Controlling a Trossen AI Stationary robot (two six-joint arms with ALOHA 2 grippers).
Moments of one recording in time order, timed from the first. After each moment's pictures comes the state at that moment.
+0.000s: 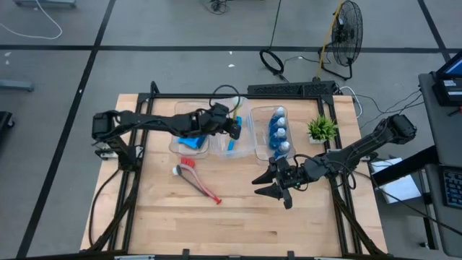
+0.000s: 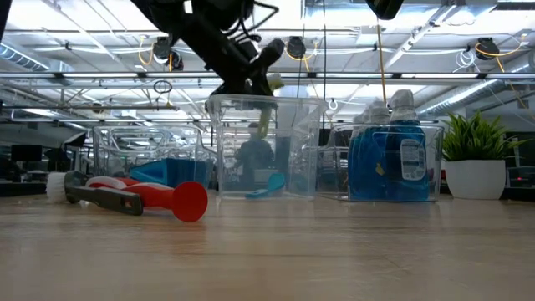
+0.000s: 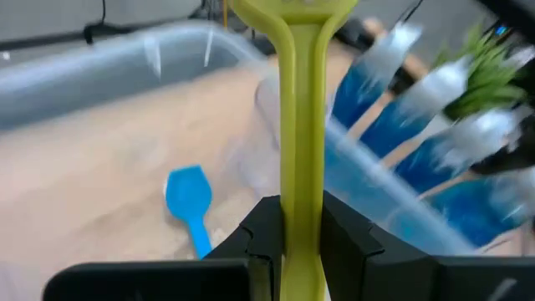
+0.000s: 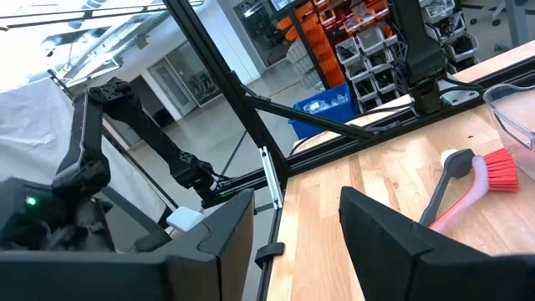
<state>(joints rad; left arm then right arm) 0.20 1.66 1.14 -0.05 -0.32 -0.66 0.43 1.23 0.72 0.48 0.18 0.56</state>
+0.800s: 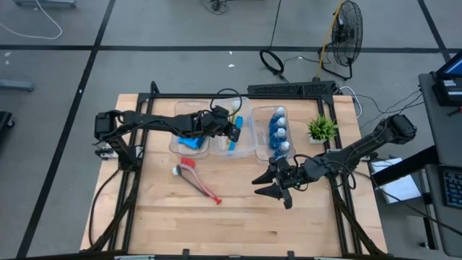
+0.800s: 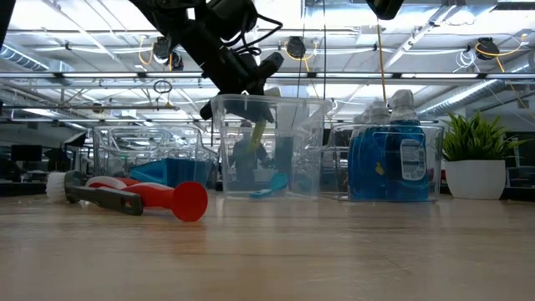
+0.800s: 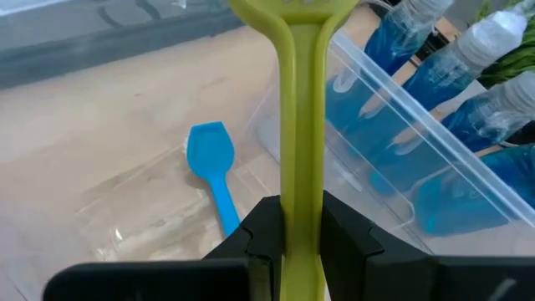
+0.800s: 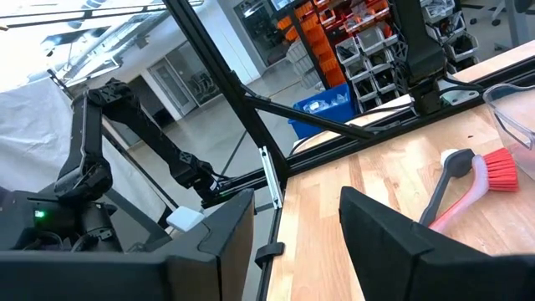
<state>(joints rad) 0.20 1.69 1.14 -0.13 -0.29 -0.69 0.43 1.23 0.72 0.48 0.18 0.56</state>
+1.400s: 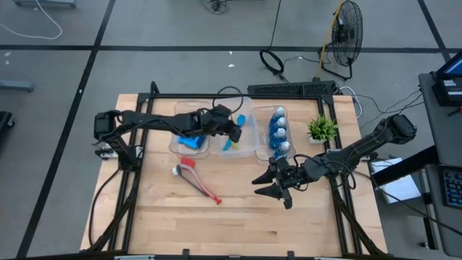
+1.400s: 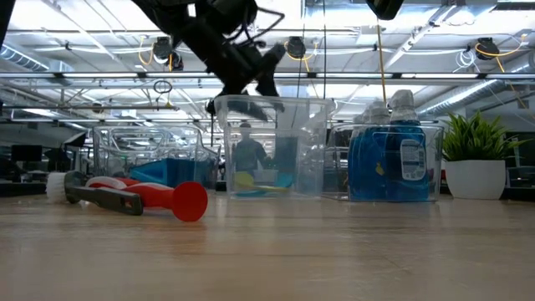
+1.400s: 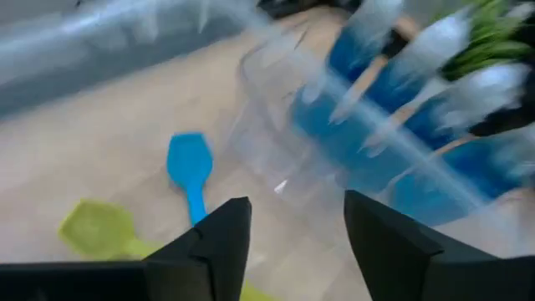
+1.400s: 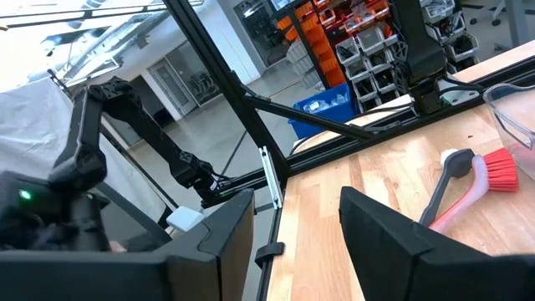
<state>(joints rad) 0.20 1.69 1.16 -0.10 -0.24 -0.60 0.43 1.23 0.72 0.48 0.18 0.56</state>
